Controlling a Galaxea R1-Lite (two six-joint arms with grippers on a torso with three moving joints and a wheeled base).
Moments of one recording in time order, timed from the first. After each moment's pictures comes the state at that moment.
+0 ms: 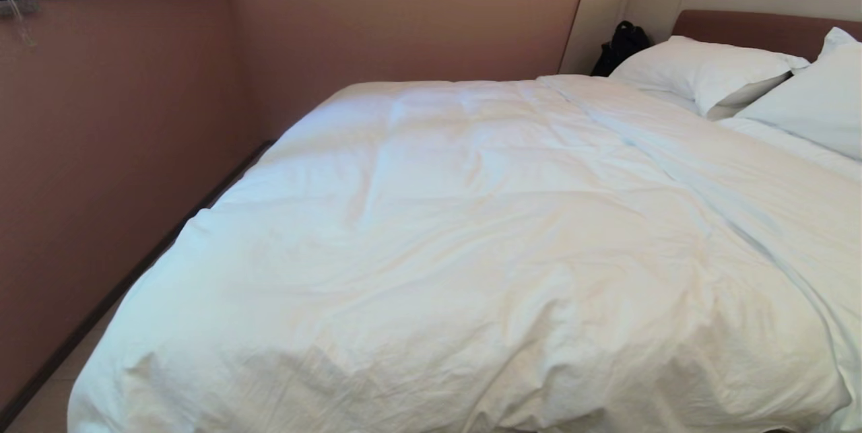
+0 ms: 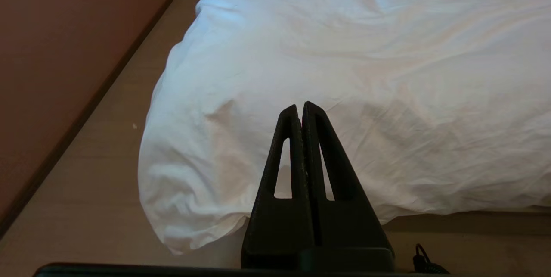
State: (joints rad) left arm 0.00 0.15 -0.35 0.26 0.05 -0.01; right arm 0.00 0.00 0.00 0.00 0.00 0.00
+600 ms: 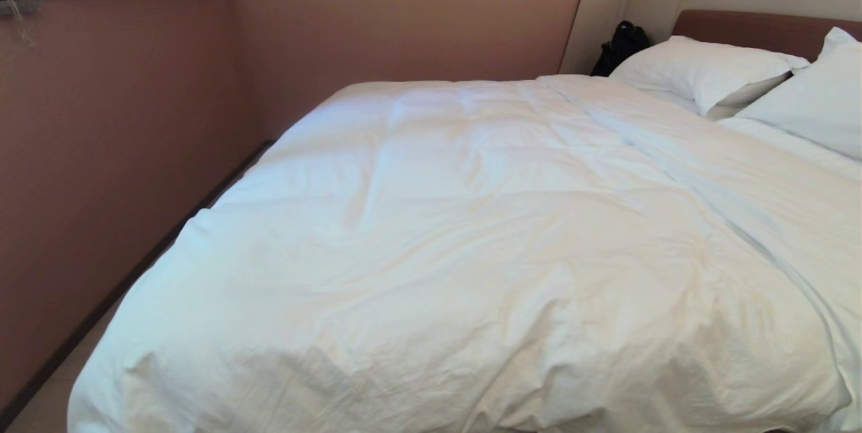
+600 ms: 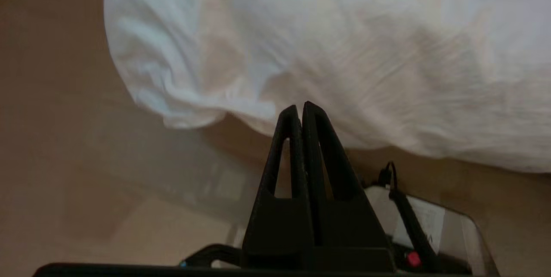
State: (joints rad) left arm 0.00 0.73 -0.38 0.26 0.12 -0.30; right arm 0.00 0.00 0.00 0.00 0.00 0.00
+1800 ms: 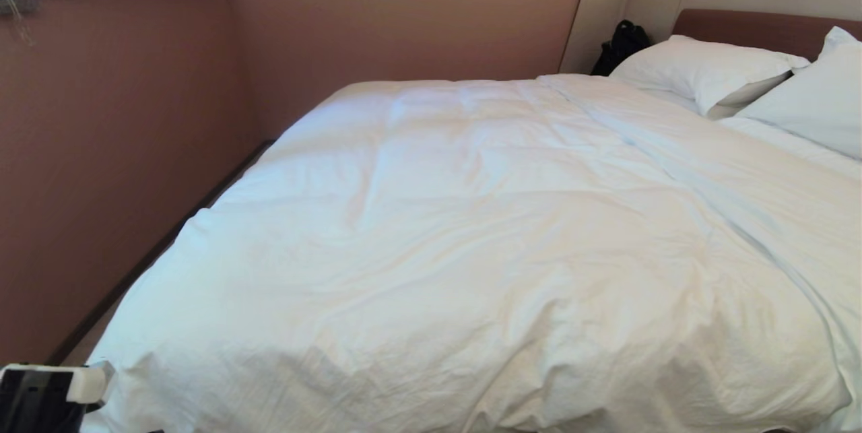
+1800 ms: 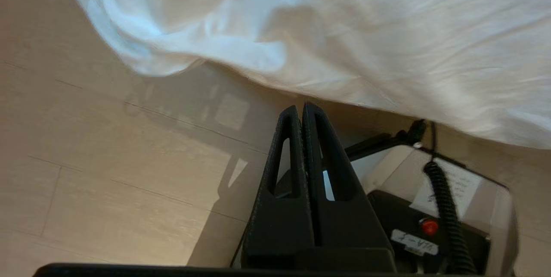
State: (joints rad) left arm 0.00 1.43 -0.11 -0.35 0.09 -0.38; right arm 0.00 0.00 0.00 0.00 0.00 0.00
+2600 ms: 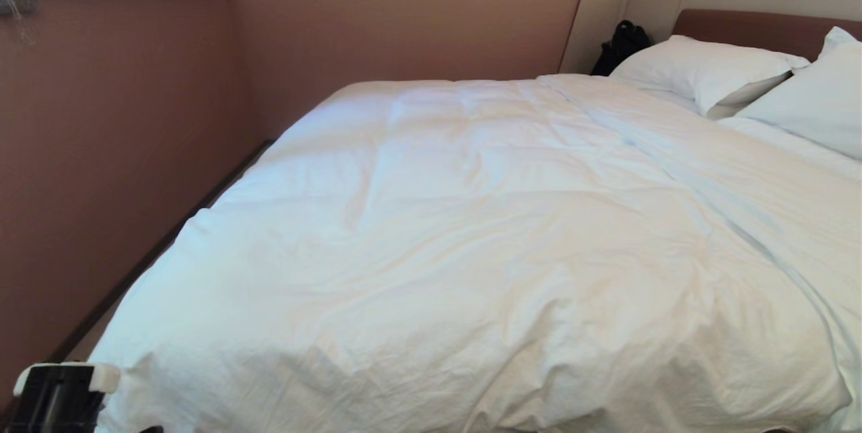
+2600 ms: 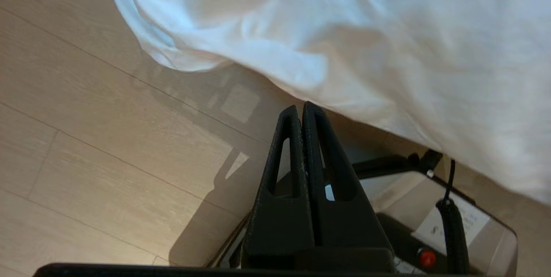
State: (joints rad) left arm 0.11 1.67 -0.08 -0.56 0.10 -0.43; right arm 0.00 0.00 0.00 0.00 0.00 0.00
